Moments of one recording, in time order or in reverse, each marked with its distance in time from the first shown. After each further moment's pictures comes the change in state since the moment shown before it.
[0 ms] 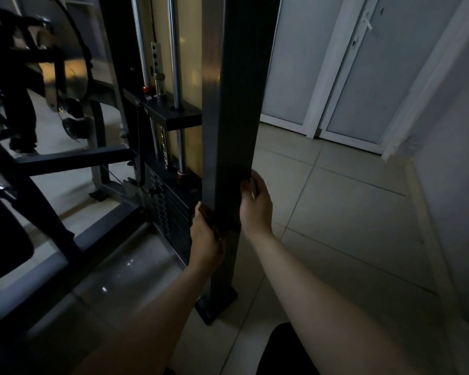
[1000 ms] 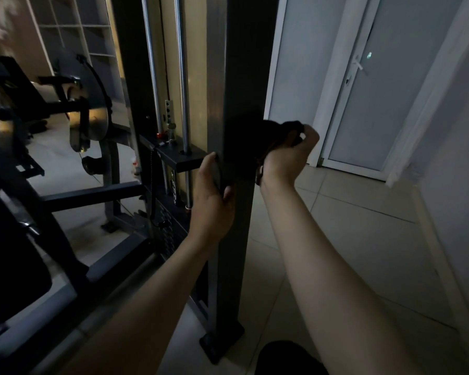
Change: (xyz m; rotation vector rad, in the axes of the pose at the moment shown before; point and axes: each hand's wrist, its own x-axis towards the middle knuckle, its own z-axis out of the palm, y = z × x) left_hand 0.054 0.166 -0.062 -0.078 0.026 0.393; right_hand 0.070 -0.160 -0.008 0.460 0.410 -0.174
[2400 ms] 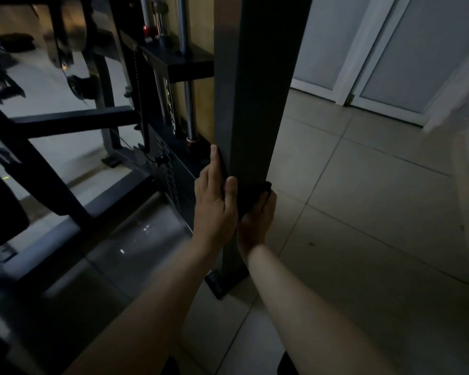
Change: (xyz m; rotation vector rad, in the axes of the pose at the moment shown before) left_hand -0.094 -0.111 0.038 0.150 0.016 -0.148; right_hand -0.123 0.223 -0.114 -0.236 -0.146 0.316
